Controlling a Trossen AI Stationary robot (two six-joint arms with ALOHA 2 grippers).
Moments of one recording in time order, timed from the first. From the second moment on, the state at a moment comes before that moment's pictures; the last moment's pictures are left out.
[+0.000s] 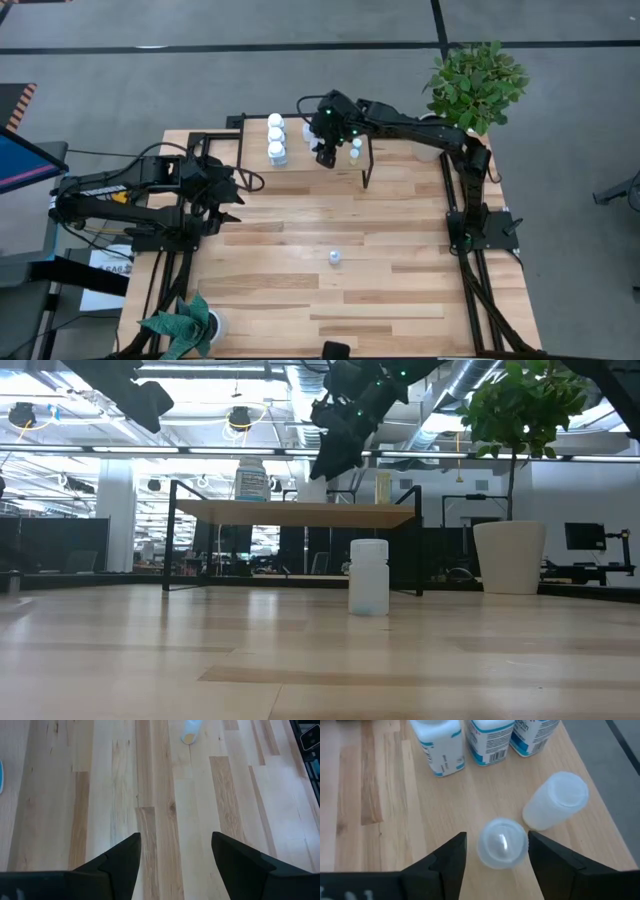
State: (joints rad) left arm 0.15 0.86 0.98 -1.04 0.19 0.13; right arm -0.44 1.95 1.84 -0.71 -0.10 -0.19
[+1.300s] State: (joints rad) left arm 0.15 0.84 0.98 -1.19 0.22 0.16; right arm 0.44 1.94 1.77 -1.05 0.19 0.25
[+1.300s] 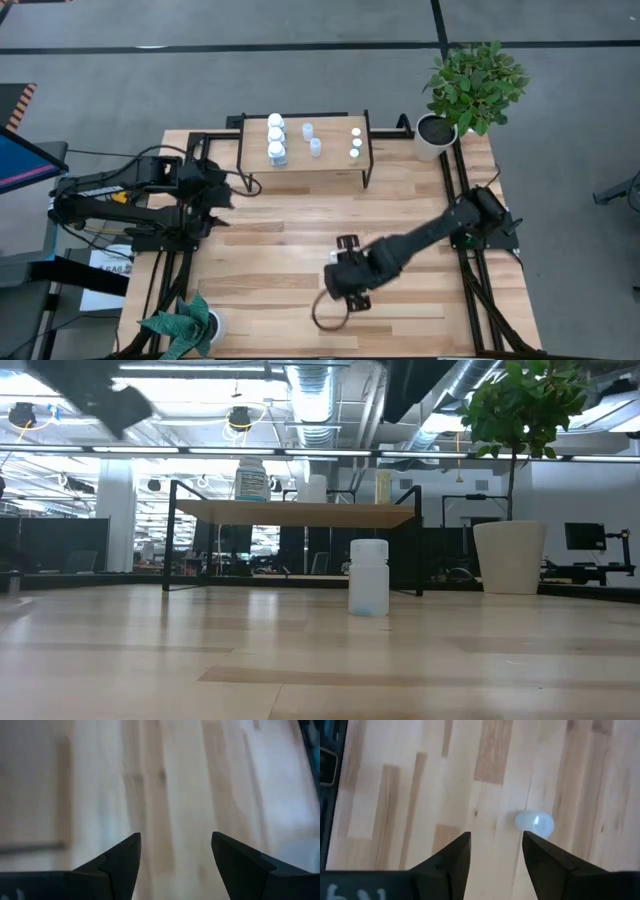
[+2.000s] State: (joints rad) left arm 0.15 0.35 0.96 -1.21 0.15 -0.14; right arm 0.29 1.85 1.76 -1.04 0.28 0.40
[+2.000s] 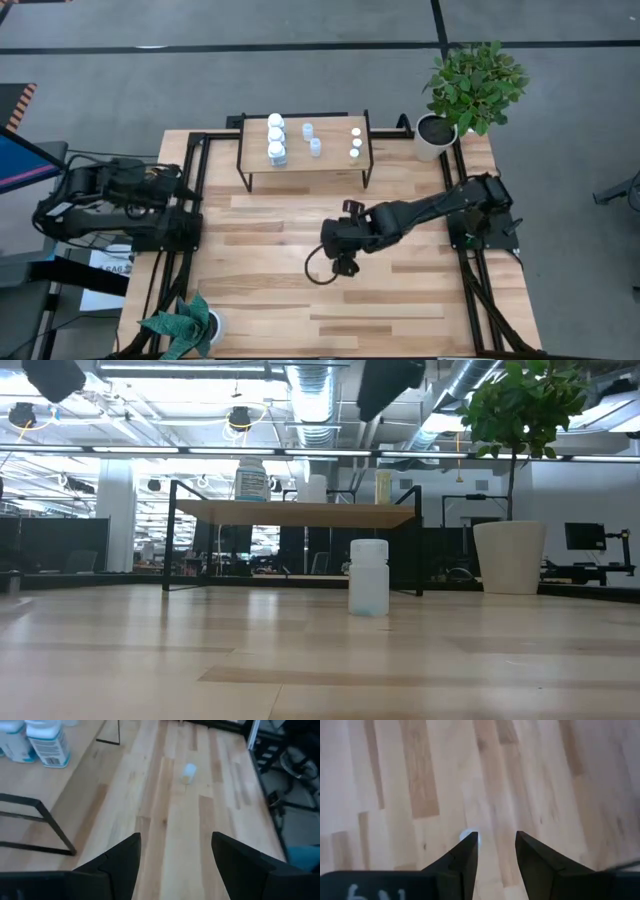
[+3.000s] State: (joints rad) left arm 0.15 0.31 0.72 -0.93 0.18 0.00; right arm 0.26 2.01 1.76 -1.11 0.10 0.36
